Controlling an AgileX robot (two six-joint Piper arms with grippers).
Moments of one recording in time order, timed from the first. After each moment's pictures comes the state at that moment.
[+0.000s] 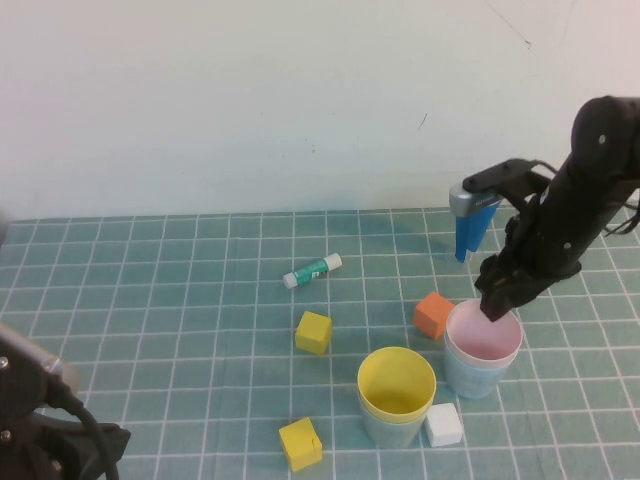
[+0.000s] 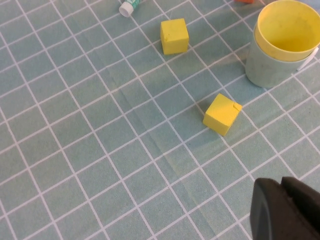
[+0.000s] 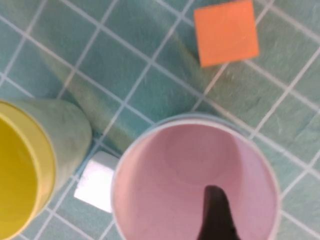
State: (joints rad) right arm 0.29 2.01 -1.48 0.20 0.97 -0.40; left arm -0.70 0.68 -0.63 0.18 0.79 -0.29
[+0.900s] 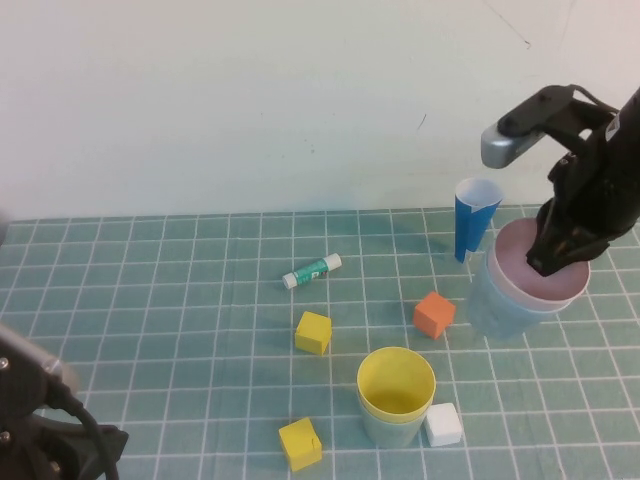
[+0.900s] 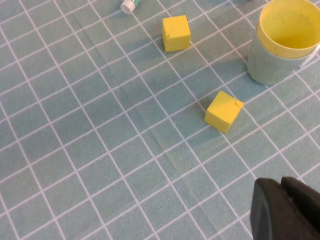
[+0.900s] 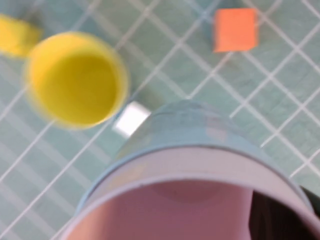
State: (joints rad) right arm 0.32 1.73 -1.48 0.17 1.17 -0.50; left arm -0.70 0.68 -0.63 0.19 0.80 -0.30
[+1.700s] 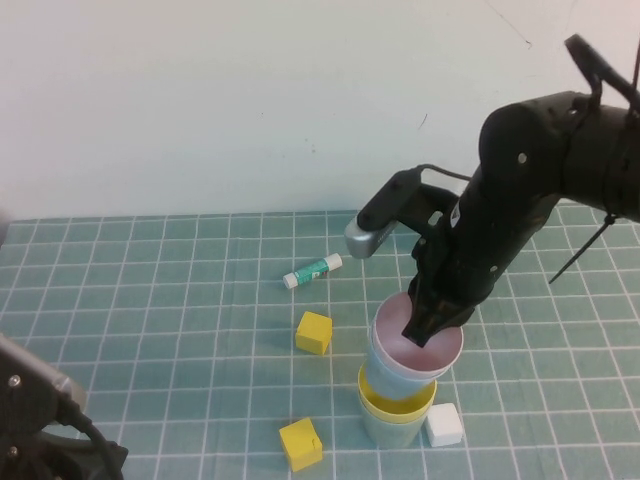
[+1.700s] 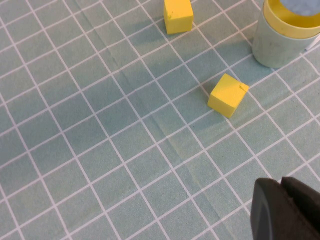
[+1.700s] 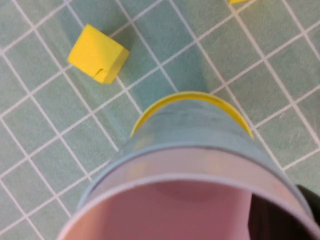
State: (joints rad) right arm 0.56 1.89 -1.48 0.18 1.02 -0.49; left arm -0.70 0.68 -0.59 0.19 0.79 -0.29
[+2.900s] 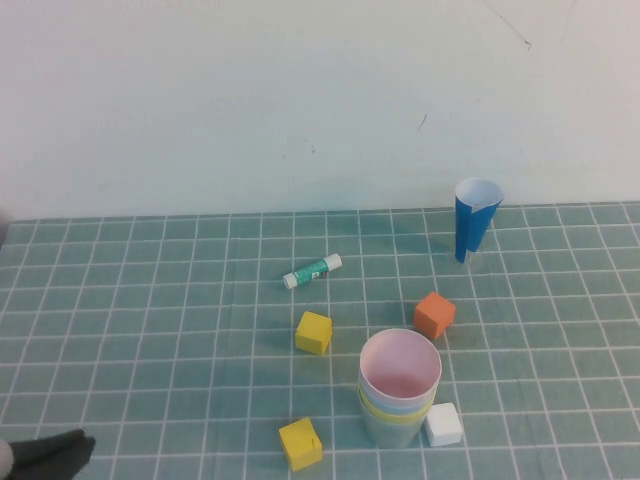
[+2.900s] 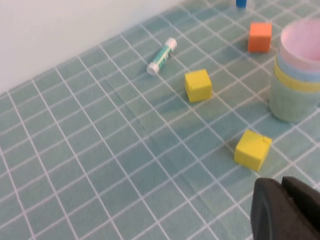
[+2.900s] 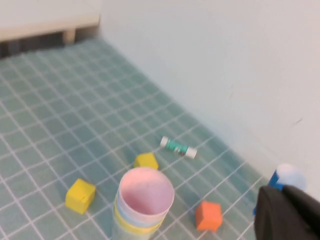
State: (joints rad) right arm 0.56 0.56 -0.68 0.21 0.56 -0.51; left arm -0.70 0.43 -0.45 0.33 0.64 -0.29
